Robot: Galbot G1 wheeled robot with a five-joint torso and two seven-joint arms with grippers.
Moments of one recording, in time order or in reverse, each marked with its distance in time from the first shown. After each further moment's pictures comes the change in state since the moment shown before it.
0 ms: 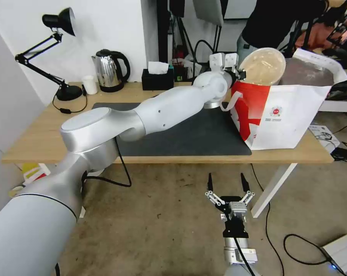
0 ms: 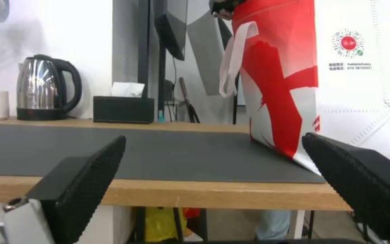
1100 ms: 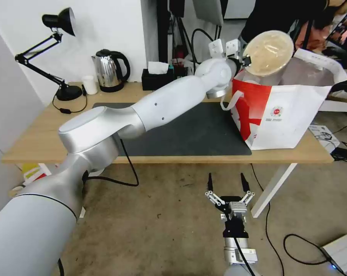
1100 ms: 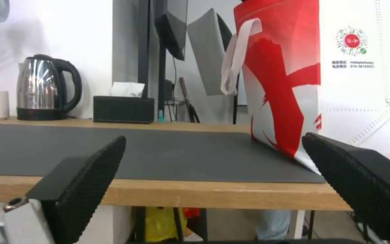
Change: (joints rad) left arm 0.002 0.000 -0.112 -0.041 -0.063 0.000 -0.090; right arm 0.000 0.000 0.000 0.000 0.000 0.000 0.000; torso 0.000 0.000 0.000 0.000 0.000
